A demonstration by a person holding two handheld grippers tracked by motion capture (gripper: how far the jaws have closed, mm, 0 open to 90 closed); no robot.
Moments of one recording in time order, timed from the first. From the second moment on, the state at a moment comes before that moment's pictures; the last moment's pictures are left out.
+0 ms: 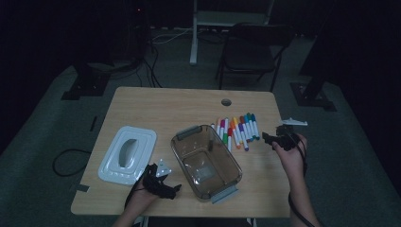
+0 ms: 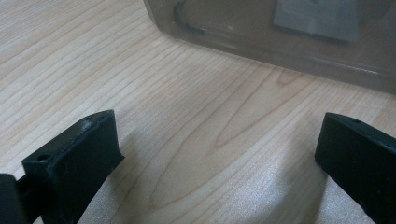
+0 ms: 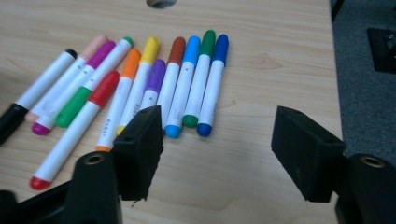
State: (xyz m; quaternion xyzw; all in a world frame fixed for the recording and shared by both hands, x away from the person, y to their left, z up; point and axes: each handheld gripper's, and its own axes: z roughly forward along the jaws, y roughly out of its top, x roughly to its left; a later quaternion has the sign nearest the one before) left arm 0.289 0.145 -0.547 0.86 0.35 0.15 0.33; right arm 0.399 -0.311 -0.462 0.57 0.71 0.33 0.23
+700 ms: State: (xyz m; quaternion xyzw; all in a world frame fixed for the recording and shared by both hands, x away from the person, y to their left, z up) left arm 0.290 0.145 -0.547 0.86 0.35 0.14 0.34; right arm 0.488 -0.302 -0.494 0.60 0.72 0.31 0.18
